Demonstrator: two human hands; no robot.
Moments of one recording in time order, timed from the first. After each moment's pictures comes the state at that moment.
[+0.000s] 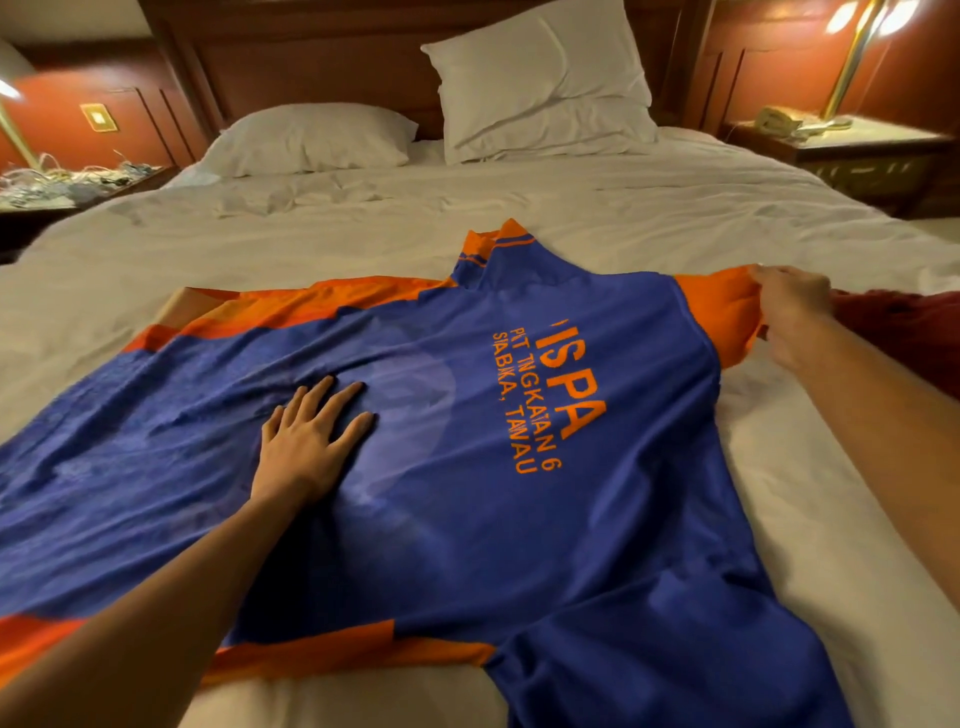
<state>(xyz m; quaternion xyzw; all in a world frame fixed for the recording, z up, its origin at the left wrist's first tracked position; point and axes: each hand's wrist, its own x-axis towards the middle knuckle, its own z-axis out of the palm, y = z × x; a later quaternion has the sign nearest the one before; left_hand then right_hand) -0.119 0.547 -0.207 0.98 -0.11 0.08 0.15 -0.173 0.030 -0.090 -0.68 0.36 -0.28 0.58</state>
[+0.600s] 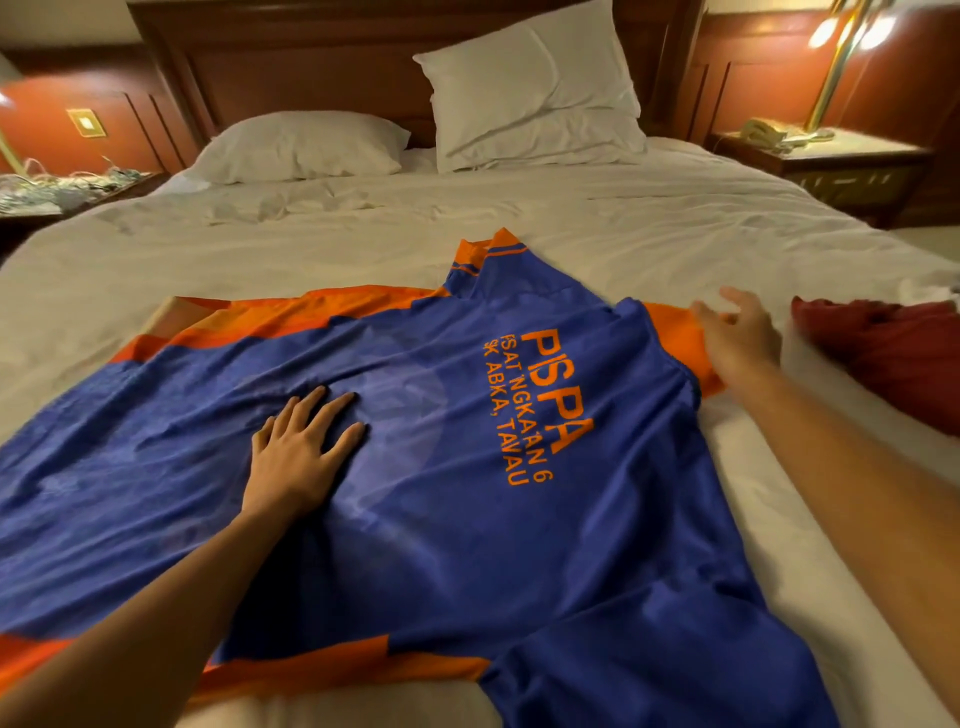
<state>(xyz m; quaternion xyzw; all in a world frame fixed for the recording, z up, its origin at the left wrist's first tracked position) -0.115 0.549 -0.210 0.98 -0.12 0.09 0.15 -0.184 0.067 -0.114 -0.79 0.33 -0.28 0.43</state>
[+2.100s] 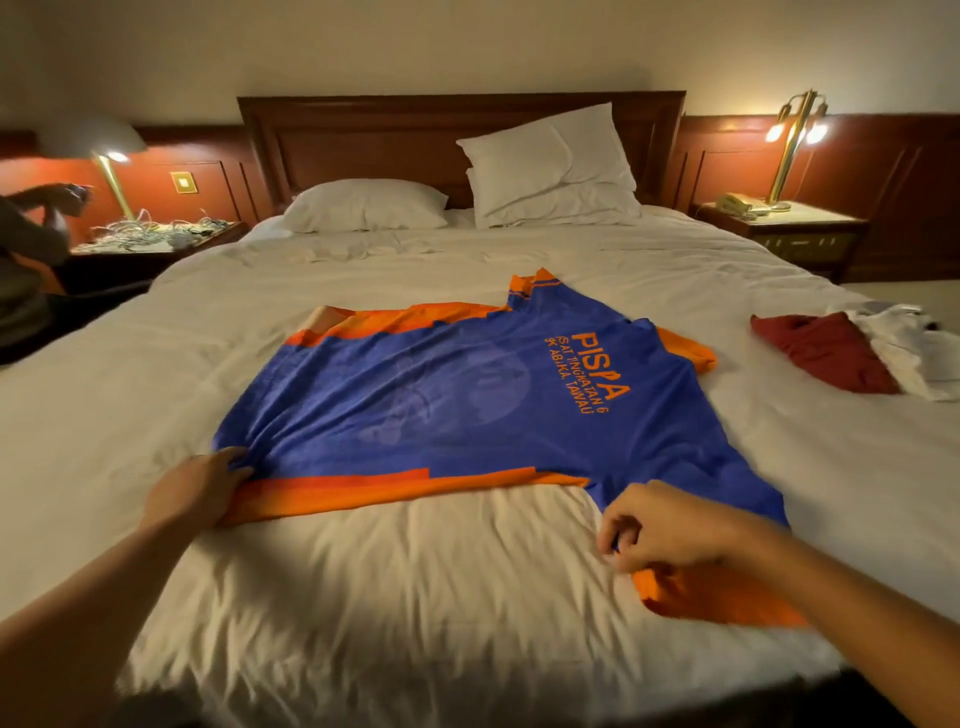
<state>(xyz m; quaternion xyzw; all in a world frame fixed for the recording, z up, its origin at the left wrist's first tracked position) -0.274 0.831 -0.125 1.00 0.03 -0.01 0.06 -0.474 0.339 -0.084 -0.95 -0.04 0.20 0.23</state>
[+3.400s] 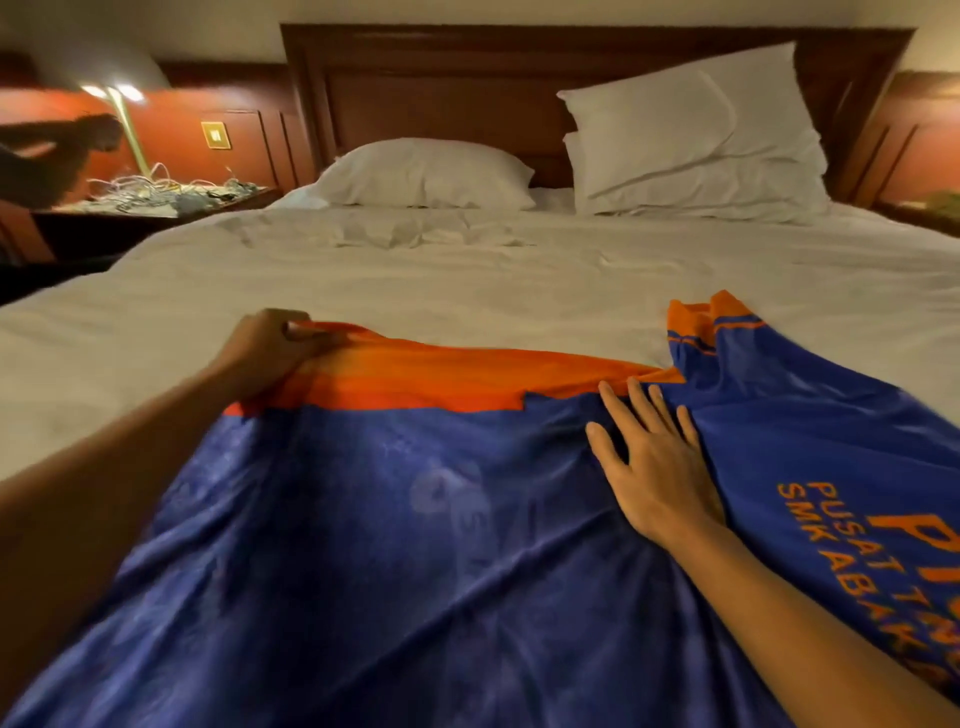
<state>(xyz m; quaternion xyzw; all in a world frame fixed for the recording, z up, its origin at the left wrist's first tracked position) 0.194 0.772 -0.138 0.94 -0.04 0.14 0.29 0.043 0.370 -0.214 -0.98 0.04 -0.18 0.12</state>
